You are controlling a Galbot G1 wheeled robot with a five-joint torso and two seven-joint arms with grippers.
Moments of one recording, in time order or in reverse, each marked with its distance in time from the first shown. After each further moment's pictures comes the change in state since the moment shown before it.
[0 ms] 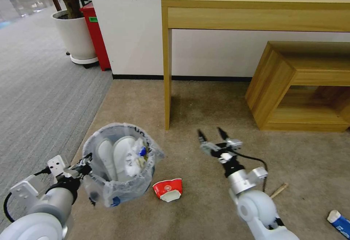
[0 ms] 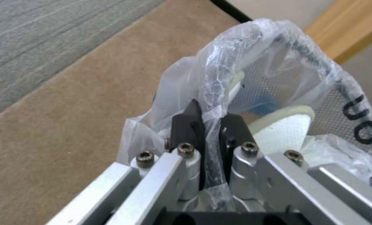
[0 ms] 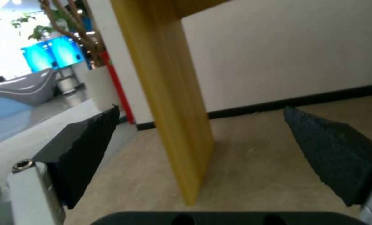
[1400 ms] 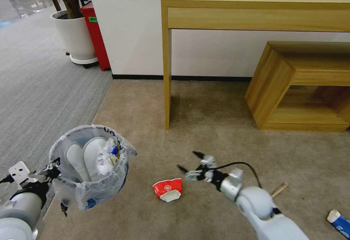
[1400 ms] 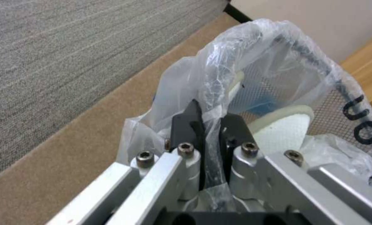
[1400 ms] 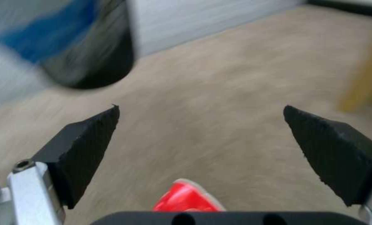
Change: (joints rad) left arm -0.002 0.008 -0.161 0.017 -0.042 0.007 -0.012; right arm 0.302 -0.104 -0.313 -0.366 -0.328 -0.196 -0.608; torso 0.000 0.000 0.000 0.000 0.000
